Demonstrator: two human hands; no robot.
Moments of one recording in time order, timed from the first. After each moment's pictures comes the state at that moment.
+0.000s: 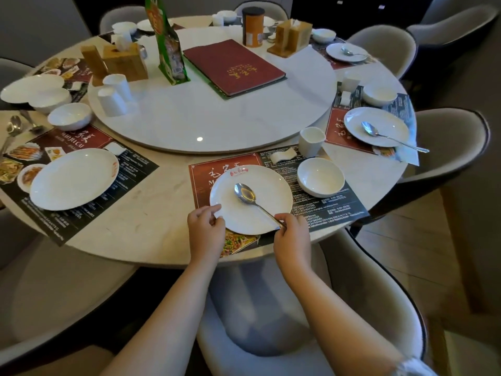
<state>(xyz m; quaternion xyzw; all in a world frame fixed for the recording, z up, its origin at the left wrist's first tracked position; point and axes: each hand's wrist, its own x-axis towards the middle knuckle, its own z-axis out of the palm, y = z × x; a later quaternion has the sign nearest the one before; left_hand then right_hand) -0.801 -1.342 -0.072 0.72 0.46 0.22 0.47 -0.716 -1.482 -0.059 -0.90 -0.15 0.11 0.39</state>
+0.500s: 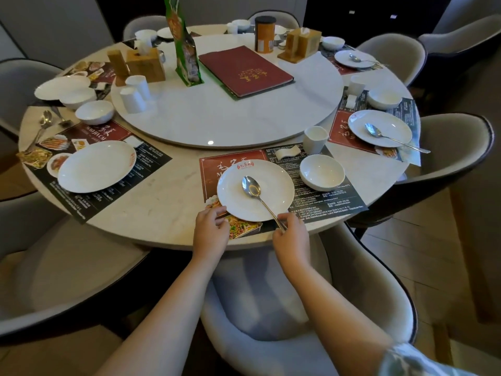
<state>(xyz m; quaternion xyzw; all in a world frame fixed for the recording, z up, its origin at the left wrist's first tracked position) -0.833 -1.370 -0.063 0.74 0.45 0.19 0.46 -0.738 -1.502 -0.054 -0.89 -0.13 0.17 0.41</state>
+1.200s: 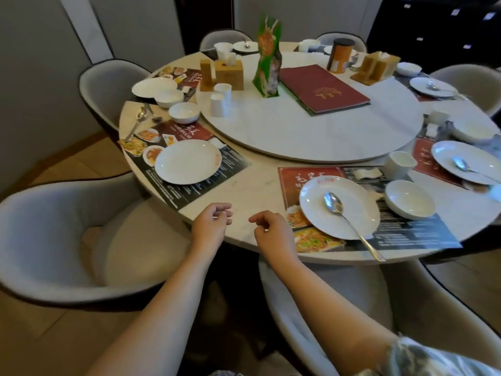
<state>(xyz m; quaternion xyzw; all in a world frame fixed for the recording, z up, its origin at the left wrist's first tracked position) -0.968 -1.241 -0.036 0.62 0.50 0.28 0.54 -0.874 -1.346 -0.020 -0.81 -0.33 0.24 0.41</state>
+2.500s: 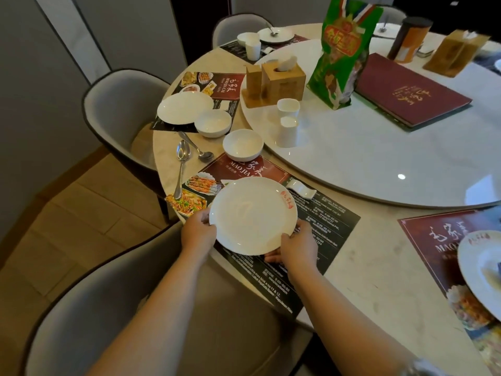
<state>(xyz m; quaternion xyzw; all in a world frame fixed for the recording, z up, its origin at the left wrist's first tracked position) -1.019 -0.864 -0.053 0.64 0.58 0.16 0.49 -0.910 -1.013 -0.051 -0.79 0.02 0.34 0.51</state>
